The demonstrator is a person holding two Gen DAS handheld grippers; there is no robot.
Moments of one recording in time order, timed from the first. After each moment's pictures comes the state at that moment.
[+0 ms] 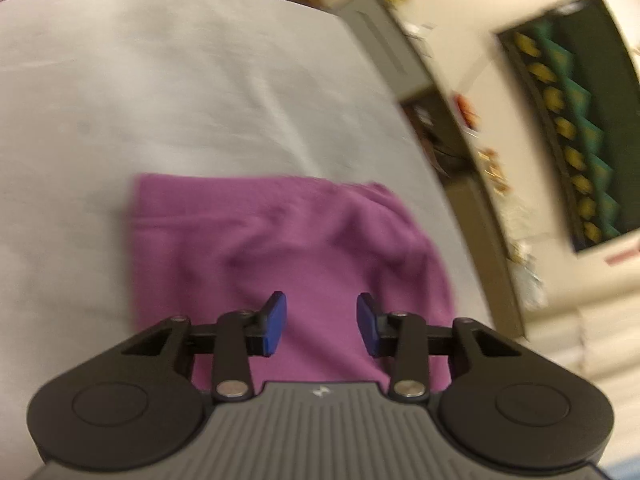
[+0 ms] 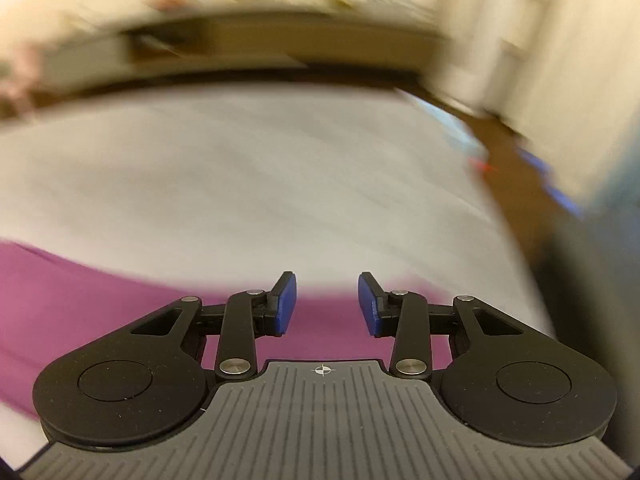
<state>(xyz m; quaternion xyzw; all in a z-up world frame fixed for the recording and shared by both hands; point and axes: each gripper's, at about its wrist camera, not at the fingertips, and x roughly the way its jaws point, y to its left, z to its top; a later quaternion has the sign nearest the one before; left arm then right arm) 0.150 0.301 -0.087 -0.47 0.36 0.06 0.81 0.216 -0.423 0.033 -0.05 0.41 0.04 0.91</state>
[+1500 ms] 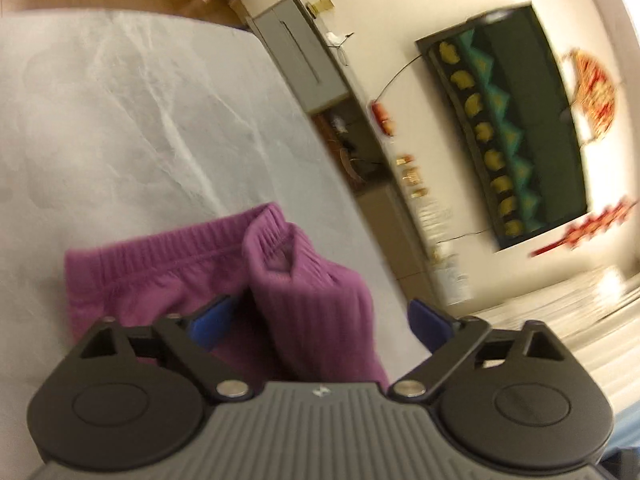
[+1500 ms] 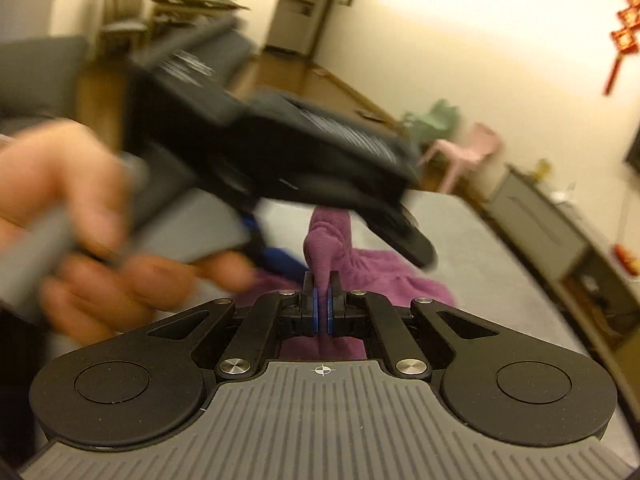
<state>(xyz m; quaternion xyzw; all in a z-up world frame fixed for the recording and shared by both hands) 0.160 0.338 -0.089 -0.46 0.30 0.01 0.84 0.051 0.115 -0.011 -0.30 0.15 0.58 0.75</state>
